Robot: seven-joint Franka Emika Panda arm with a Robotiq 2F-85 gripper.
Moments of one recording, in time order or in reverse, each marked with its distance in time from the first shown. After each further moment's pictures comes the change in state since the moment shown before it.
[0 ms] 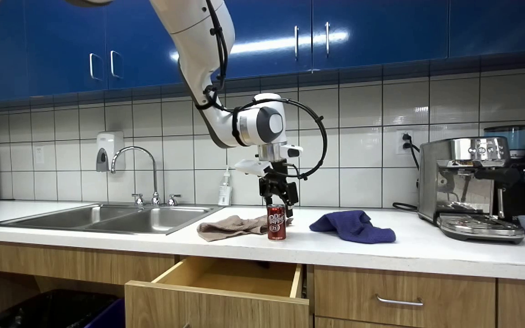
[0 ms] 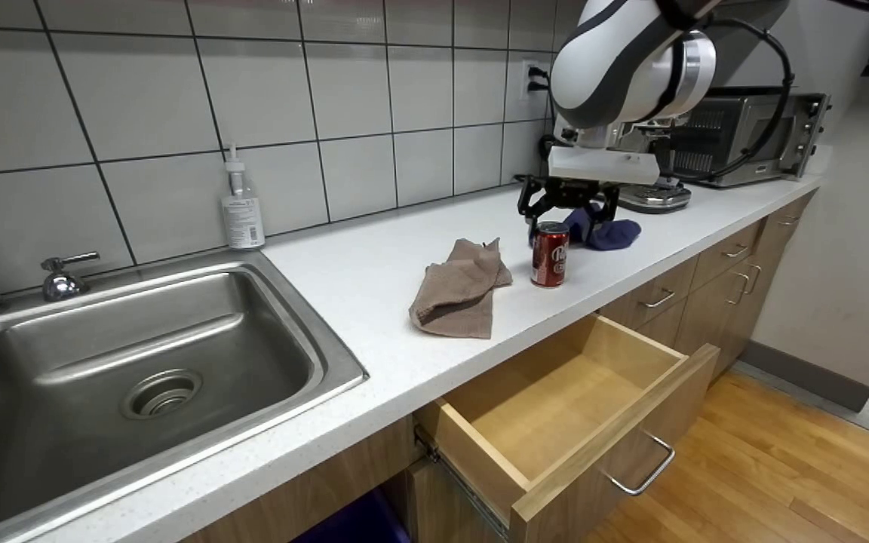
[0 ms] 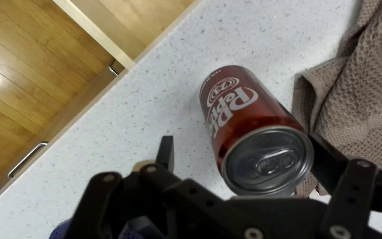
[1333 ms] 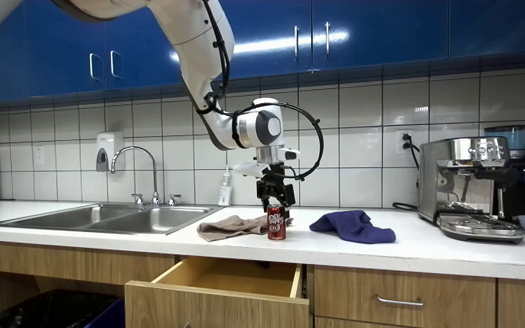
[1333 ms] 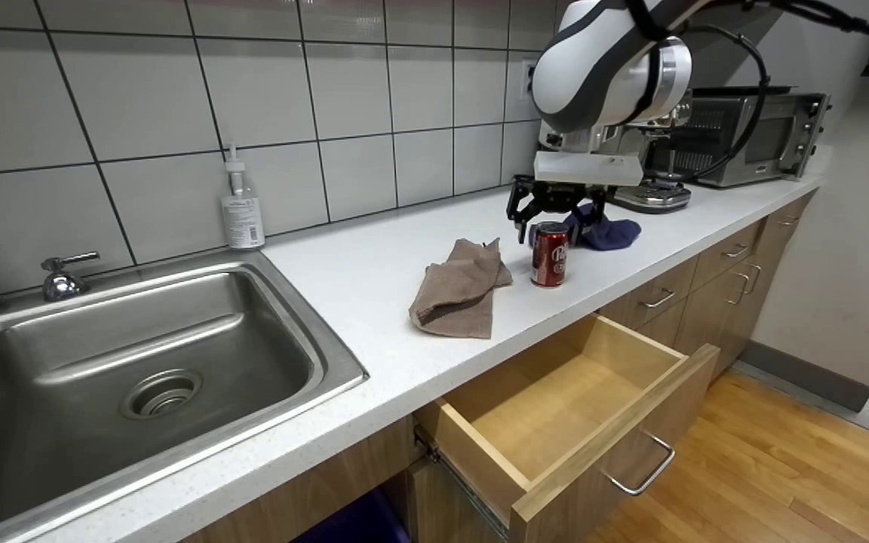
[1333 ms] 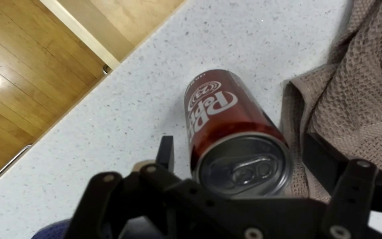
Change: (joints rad) arm 0.017 0.057 0.000 0.080 0.000 -0.059 0.000
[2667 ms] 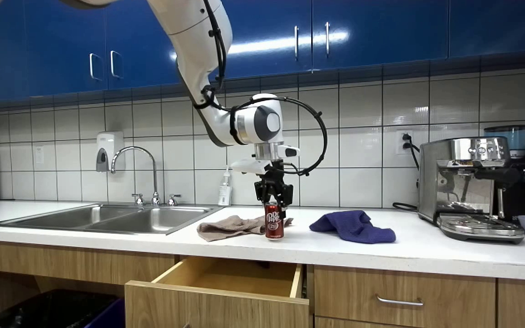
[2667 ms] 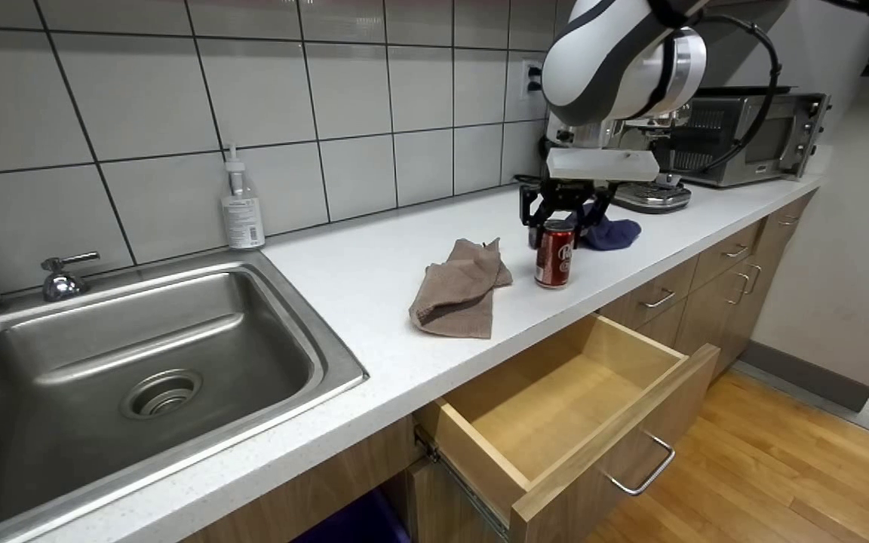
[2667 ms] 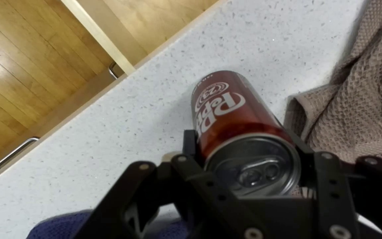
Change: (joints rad) arm 0.000 -0.052 -0.002 -0.060 -0.001 0.000 -0.085
